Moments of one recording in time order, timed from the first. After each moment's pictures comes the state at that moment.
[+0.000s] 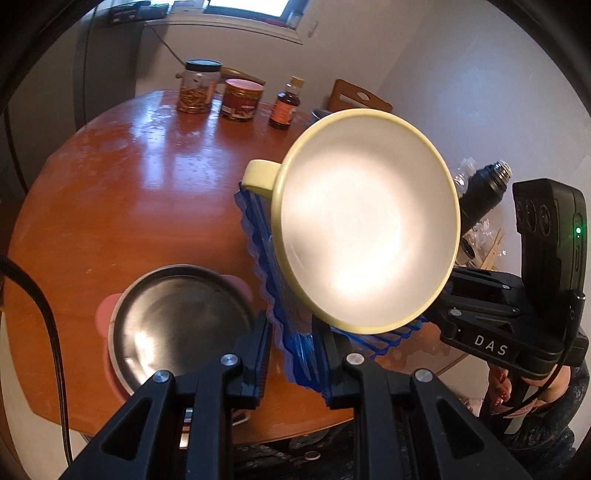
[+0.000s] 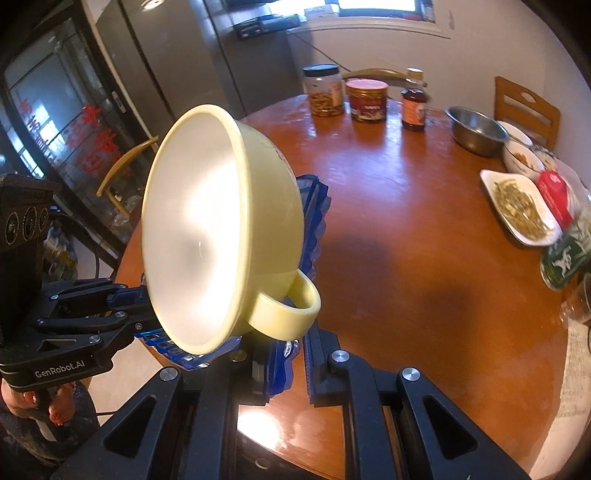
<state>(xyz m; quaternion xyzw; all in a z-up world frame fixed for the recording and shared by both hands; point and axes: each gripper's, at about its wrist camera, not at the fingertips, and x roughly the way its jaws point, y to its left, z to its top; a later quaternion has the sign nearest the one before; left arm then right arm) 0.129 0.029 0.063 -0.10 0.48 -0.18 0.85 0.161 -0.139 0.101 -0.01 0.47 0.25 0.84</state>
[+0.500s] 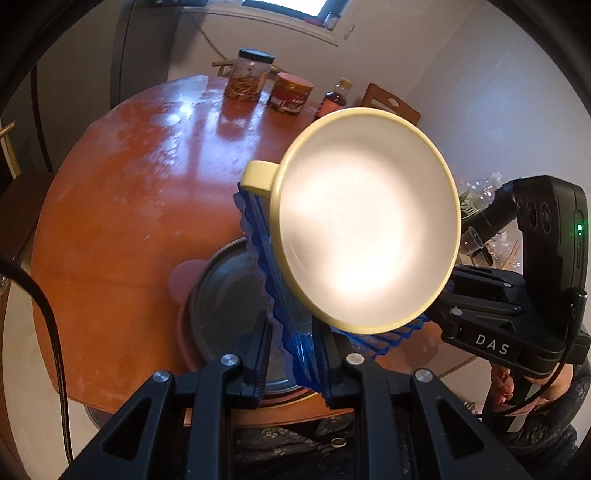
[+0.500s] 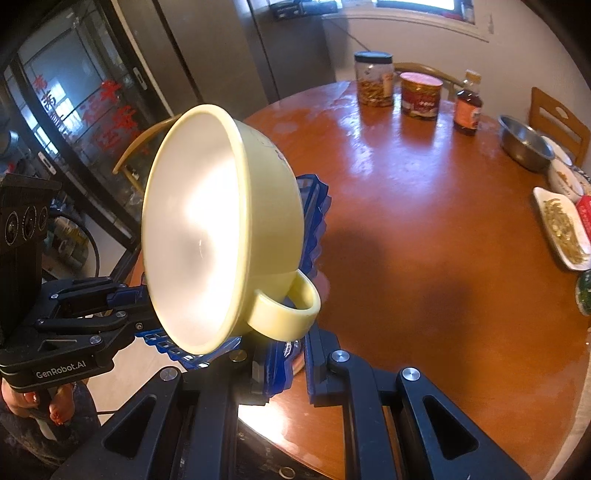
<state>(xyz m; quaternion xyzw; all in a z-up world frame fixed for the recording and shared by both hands) 0.115 0.104 0.039 -0.13 0.49 -0.15 0.85 0.170 -0.068 0.075 -0.03 0.49 0.28 0.82</state>
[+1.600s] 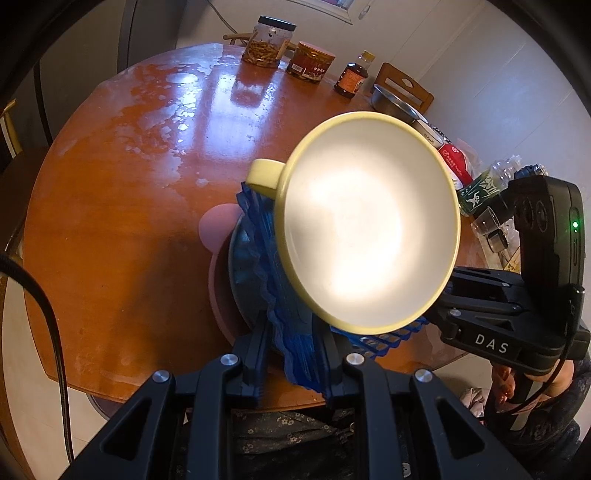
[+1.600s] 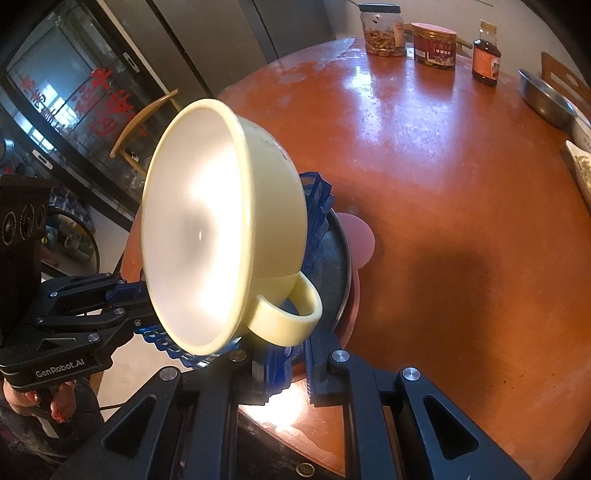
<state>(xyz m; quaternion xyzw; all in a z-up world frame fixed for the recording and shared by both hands) 0.112 0.119 -0.007 -0.13 0.53 -0.14 0.82 0.152 -0.049 0.013 -0.01 0.54 0.28 0.79</state>
